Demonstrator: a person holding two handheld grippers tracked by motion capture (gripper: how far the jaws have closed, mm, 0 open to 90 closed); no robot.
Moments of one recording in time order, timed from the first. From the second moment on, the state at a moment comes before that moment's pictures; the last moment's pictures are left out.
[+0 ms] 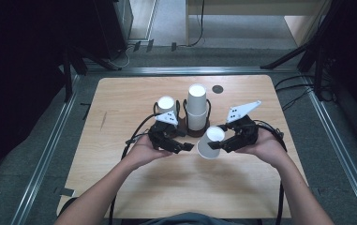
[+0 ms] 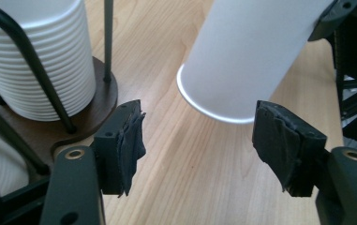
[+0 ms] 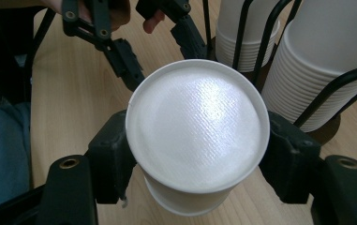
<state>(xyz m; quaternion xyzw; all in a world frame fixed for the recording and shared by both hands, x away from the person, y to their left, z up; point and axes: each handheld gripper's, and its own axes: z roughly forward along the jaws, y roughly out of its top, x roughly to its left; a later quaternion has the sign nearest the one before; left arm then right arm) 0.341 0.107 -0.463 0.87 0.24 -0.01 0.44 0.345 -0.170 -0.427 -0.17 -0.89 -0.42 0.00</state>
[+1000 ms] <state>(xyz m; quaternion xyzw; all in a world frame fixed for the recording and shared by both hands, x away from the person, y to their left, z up) 0.342 0.109 -0.475 0.87 0.22 -0.05 0.44 0.341 -0.145 -0.454 -0.17 -0.88 -0.43 0.04</state>
